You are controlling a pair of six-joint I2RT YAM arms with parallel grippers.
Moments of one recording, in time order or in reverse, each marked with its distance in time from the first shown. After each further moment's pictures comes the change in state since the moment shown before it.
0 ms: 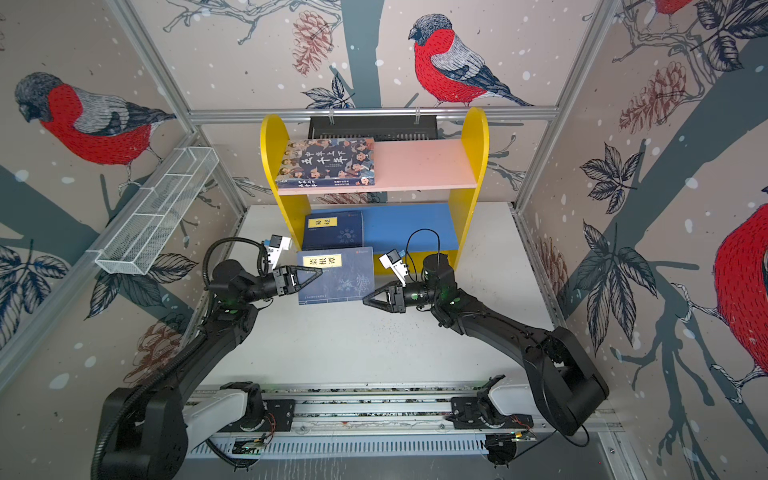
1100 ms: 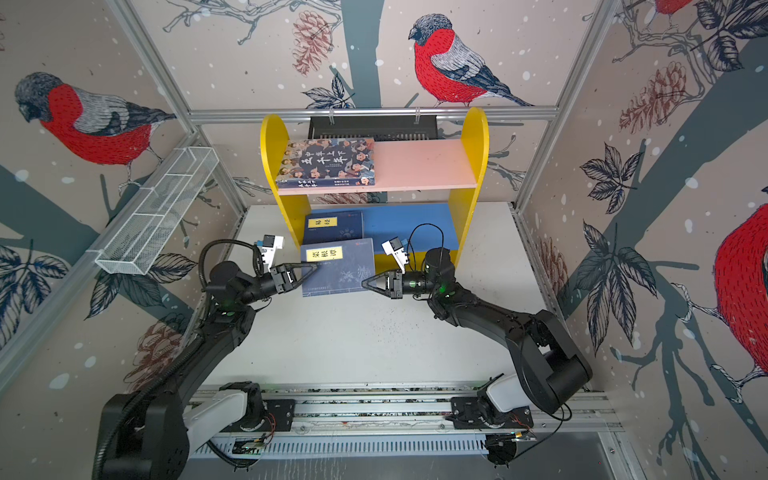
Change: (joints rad) left arm 0.056 -0.035 0.027 -0.143 -0.133 0.107; right arm -0.069 0.116 0.056 0.202 0.025 0.153
